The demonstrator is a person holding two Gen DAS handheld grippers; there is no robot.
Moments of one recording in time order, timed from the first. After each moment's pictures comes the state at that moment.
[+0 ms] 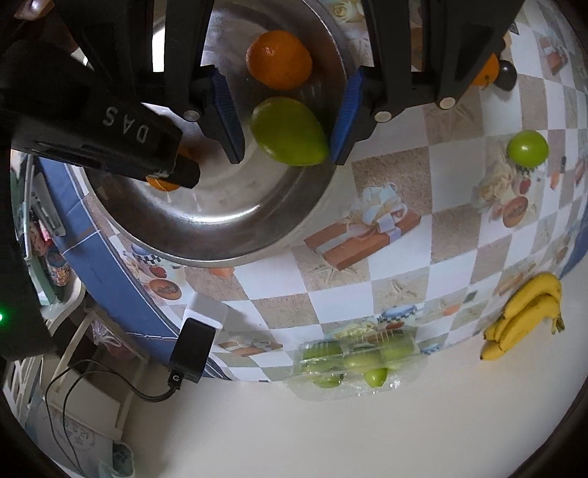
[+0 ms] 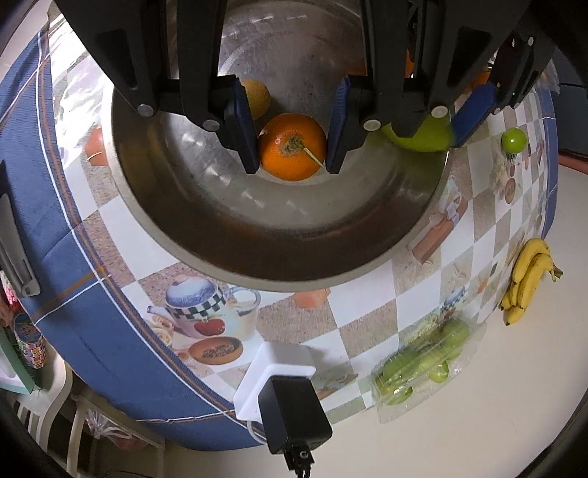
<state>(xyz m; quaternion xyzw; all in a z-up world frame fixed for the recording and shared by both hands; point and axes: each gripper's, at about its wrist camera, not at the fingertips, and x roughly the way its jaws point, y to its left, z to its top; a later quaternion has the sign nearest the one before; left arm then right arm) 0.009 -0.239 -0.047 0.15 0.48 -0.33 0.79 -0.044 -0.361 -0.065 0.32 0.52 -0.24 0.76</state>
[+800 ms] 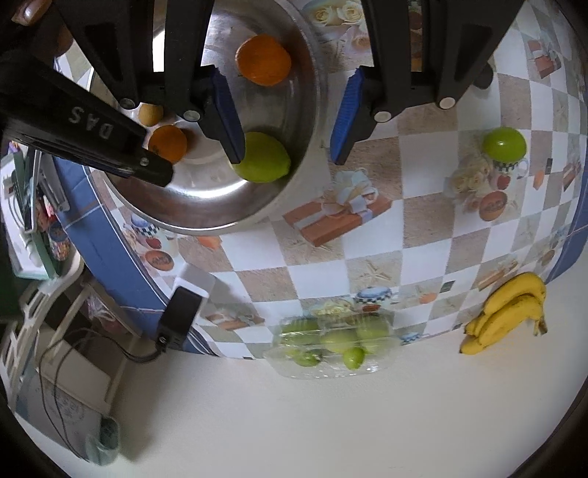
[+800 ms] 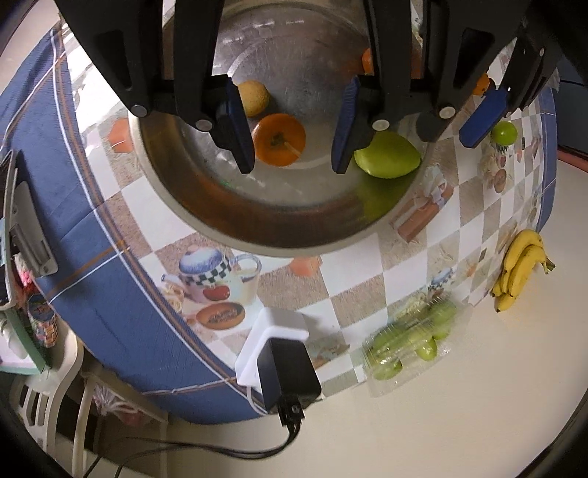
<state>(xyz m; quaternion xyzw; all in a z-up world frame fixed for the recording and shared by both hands) 0.024 -0.220 -0.021 0.12 0.48 -0.32 0.81 -0.049 -0.360 -0.033 0.30 0.49 -0.25 0.78</state>
